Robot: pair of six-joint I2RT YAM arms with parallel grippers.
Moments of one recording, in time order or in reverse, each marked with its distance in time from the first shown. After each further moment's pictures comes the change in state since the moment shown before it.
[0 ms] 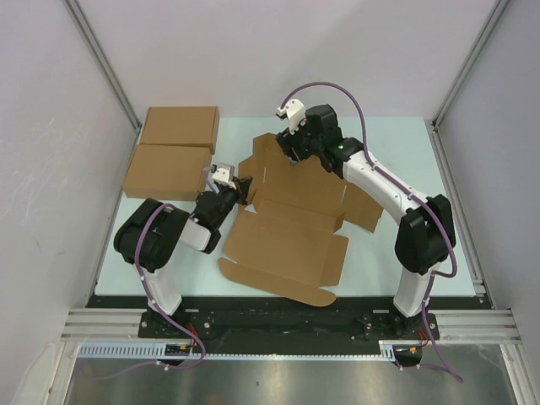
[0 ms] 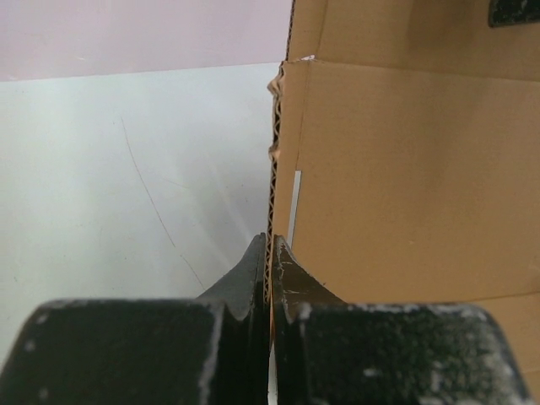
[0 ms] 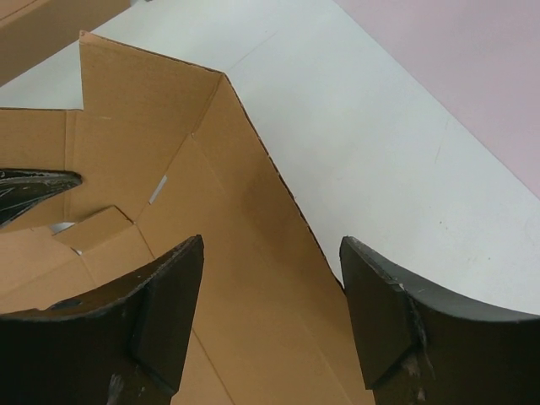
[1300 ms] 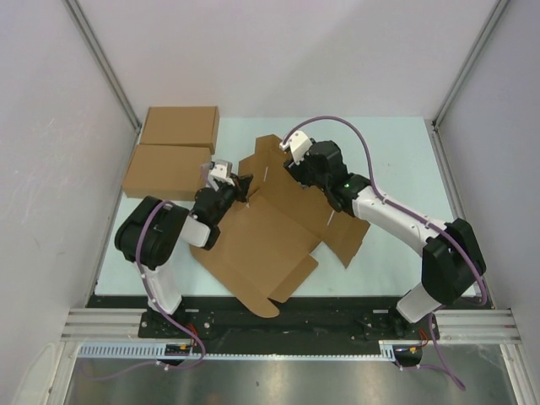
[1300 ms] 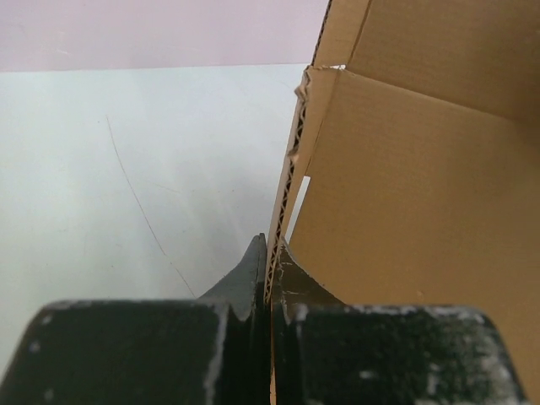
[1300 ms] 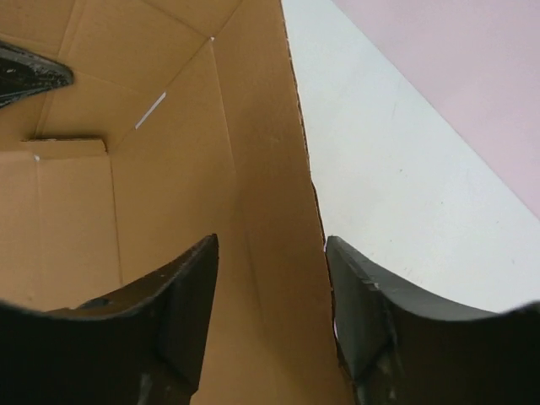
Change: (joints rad) left arm 0.029 0.023 0.041 -0.019 0.052 -0.058; right arm 0.111 -0.261 -0.436 0.233 0.233 -0.074
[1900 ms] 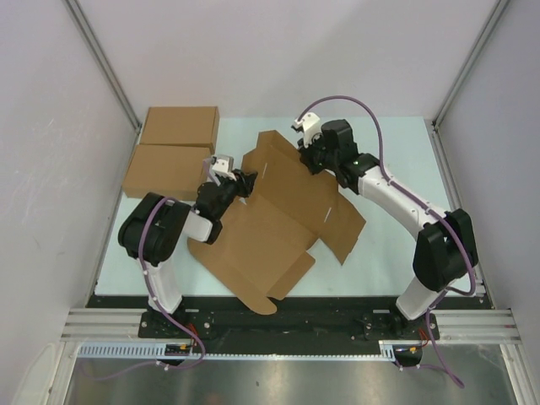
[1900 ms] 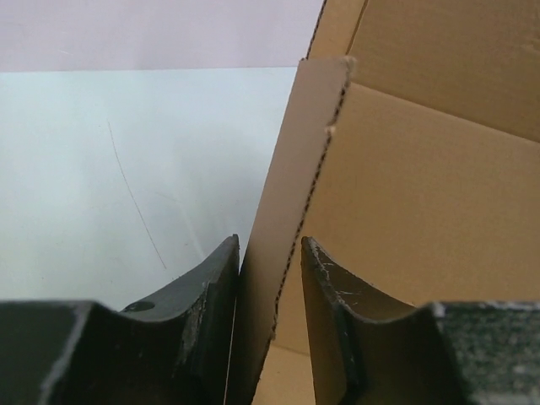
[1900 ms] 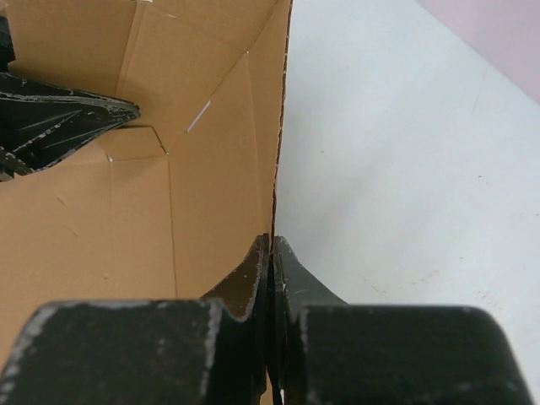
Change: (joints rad) left arm 0.002 0.035 0.068 -0.040 -0.002 -0.011; right arm -0.159 0.098 0.182 -0.166 -0.341 0.152
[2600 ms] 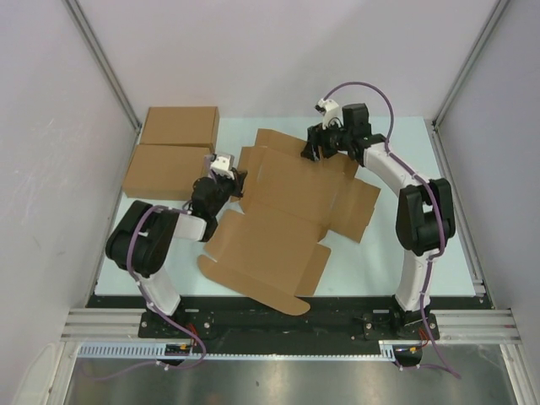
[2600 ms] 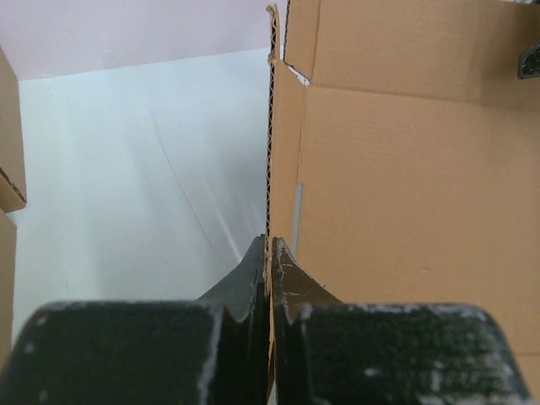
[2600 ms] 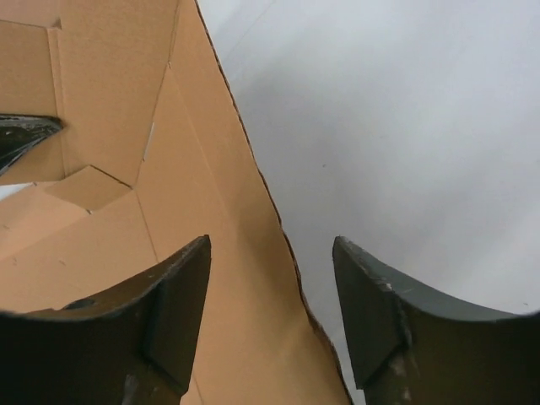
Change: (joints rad) left arm 0.029 -0.128 -0.007 -0.210 -0.009 0.146; right arm -0.219 0.303 0.219 0.006 -0.375 0.135
